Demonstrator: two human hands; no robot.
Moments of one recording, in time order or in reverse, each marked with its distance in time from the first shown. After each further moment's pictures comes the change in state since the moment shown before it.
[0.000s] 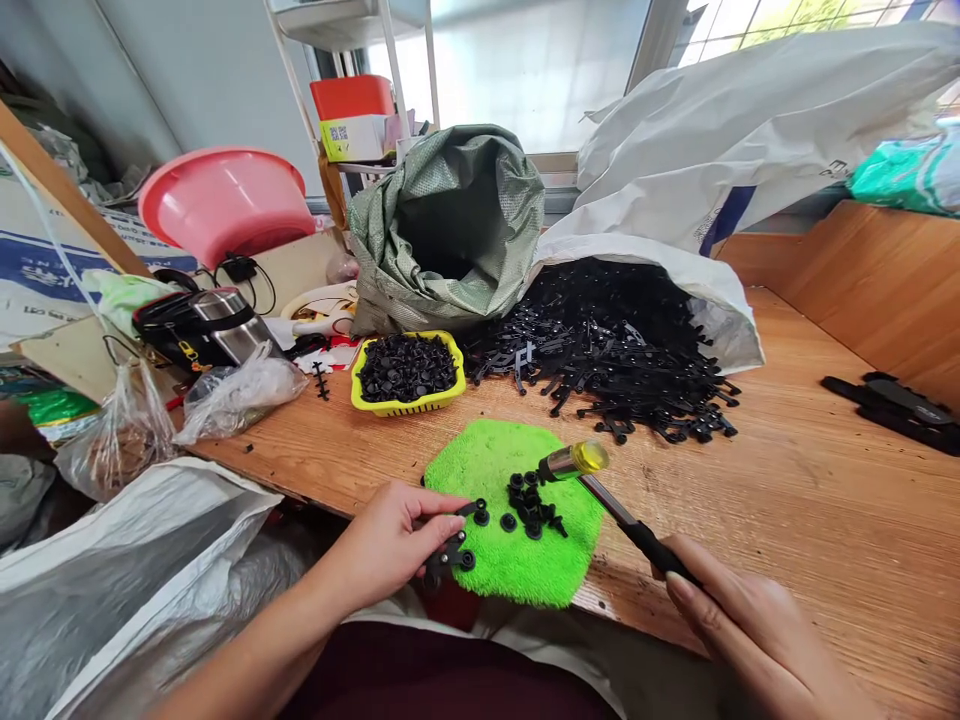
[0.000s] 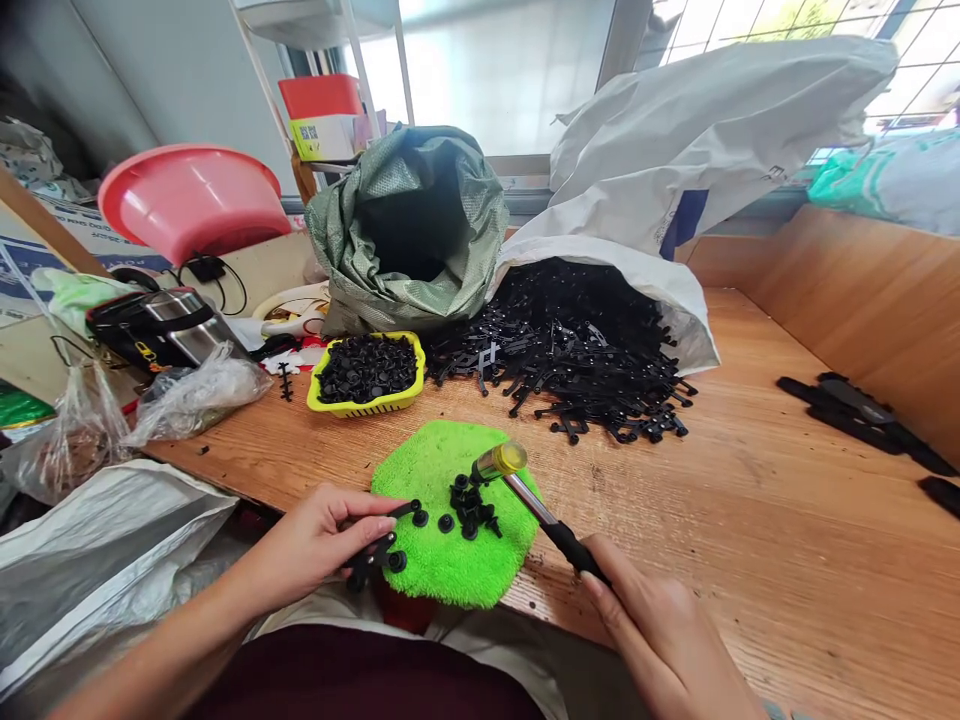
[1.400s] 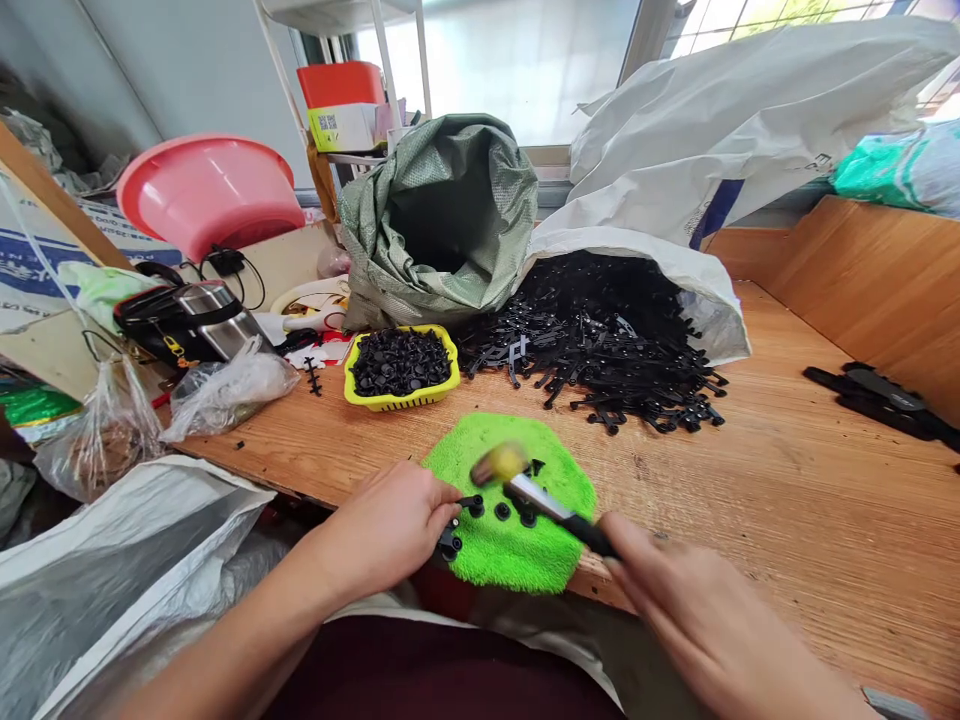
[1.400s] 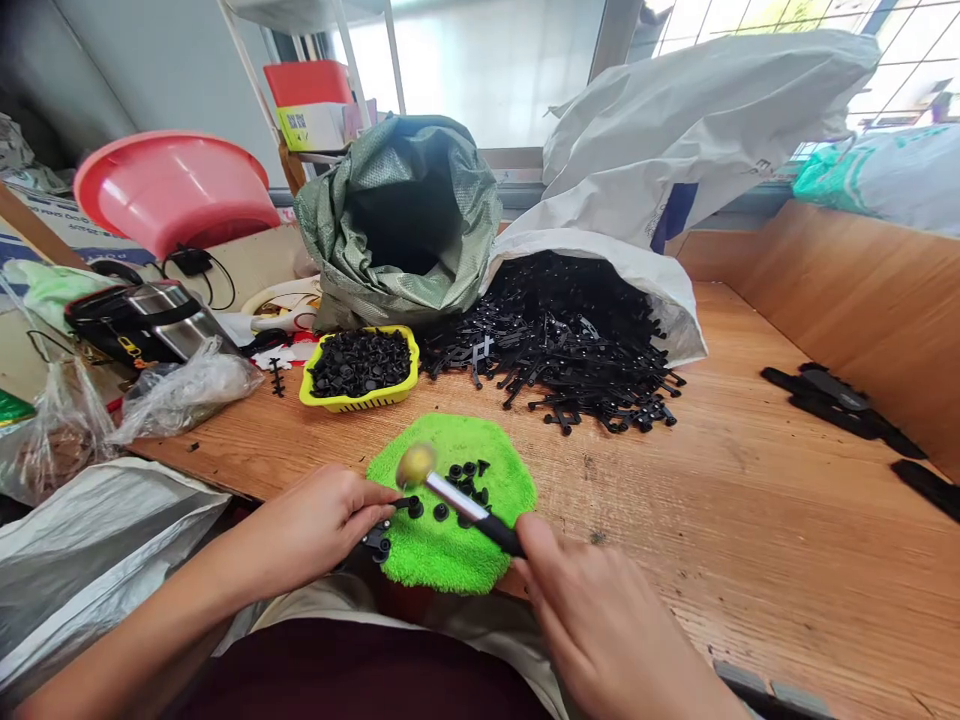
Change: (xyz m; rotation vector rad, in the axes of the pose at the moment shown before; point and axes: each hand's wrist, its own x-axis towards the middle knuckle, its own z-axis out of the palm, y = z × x) left_hand 0.000 0.027 -0.010 0.591 0.059 0.269; right_hand 0.029 -0.032 0.001 -0.169 -0.216 -0.220
